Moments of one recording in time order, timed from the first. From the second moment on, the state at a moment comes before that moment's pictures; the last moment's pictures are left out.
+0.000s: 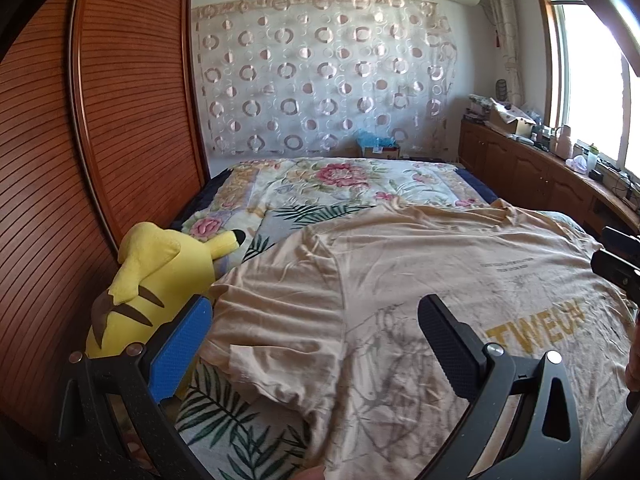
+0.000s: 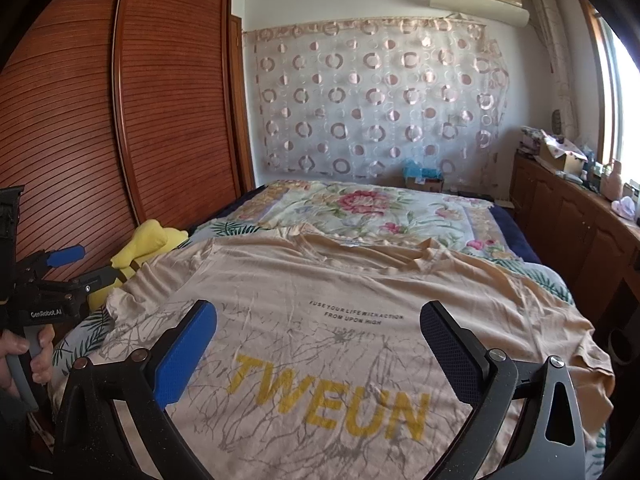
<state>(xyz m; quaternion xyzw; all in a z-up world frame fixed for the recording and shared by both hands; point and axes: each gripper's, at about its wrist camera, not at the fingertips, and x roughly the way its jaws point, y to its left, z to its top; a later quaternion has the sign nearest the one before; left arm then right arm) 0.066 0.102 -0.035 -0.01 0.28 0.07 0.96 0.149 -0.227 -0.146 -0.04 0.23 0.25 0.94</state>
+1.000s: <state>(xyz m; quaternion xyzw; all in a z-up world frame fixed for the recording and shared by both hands) 0.154 0.217 -0.113 -0.12 0.44 0.02 0.89 0.216 -0.202 -0.135 -0.09 0.35 0.31 0.88</state>
